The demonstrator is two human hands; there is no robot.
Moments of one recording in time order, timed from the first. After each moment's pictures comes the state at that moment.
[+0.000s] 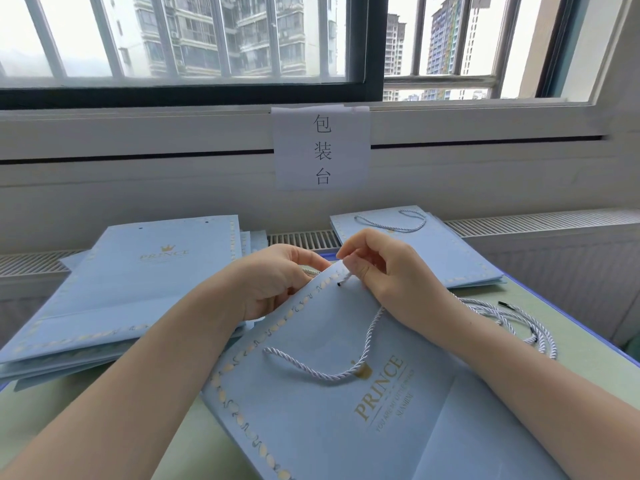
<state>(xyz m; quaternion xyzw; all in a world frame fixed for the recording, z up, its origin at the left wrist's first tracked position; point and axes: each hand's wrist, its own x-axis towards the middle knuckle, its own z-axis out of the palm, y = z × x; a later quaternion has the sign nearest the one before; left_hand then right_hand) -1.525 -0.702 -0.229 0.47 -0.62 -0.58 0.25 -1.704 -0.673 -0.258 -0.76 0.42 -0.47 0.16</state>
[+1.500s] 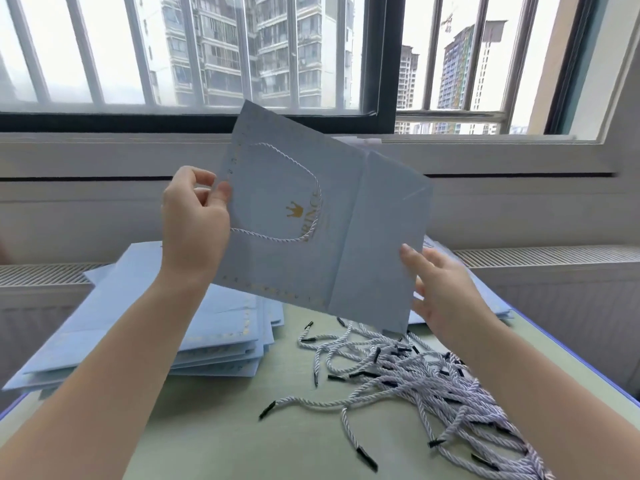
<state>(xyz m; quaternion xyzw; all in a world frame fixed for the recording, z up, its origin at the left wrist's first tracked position) -1.479 -0.704 -0.178 0.50 -0.54 -0.05 0.67 -1.729 -0.688 -0.241 -0.41 0.44 -0.63 0.49</state>
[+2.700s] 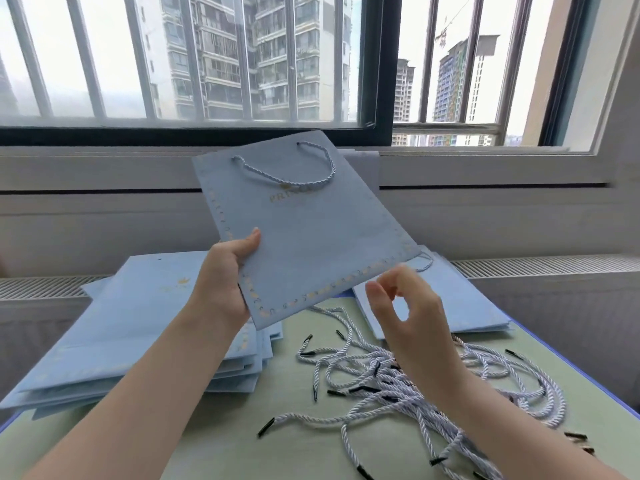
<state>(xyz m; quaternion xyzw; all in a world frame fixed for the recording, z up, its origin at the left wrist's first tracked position) -1.500 -0.700 -0.202 0.30 -0.36 -0.62 0.63 -1.698 -0.673 -0.268 -0.70 0.41 -0.59 -0.01</state>
